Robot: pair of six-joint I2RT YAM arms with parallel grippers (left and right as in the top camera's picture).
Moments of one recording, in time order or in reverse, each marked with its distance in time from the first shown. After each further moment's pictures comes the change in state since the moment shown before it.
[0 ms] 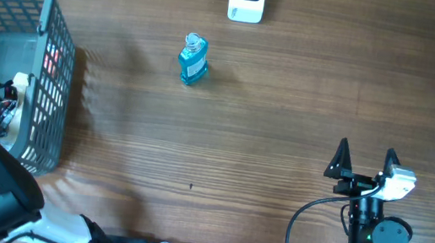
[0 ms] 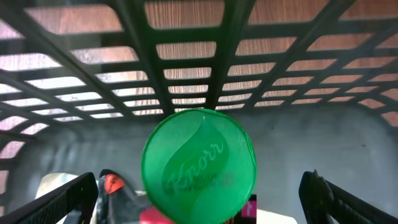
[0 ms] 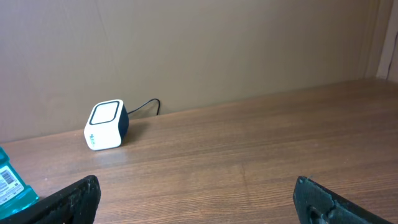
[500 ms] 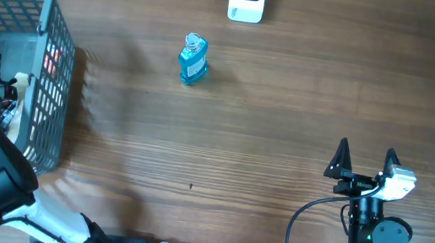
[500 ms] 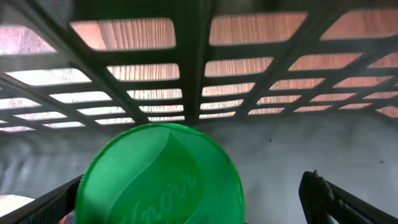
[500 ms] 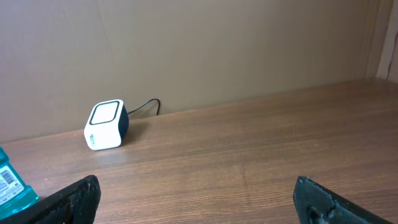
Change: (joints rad) left arm 0.000 0.098 0.000 0.103 -0.003 -0.006; right arm 0.000 0.000 0.000 0.000 0.000 0.000
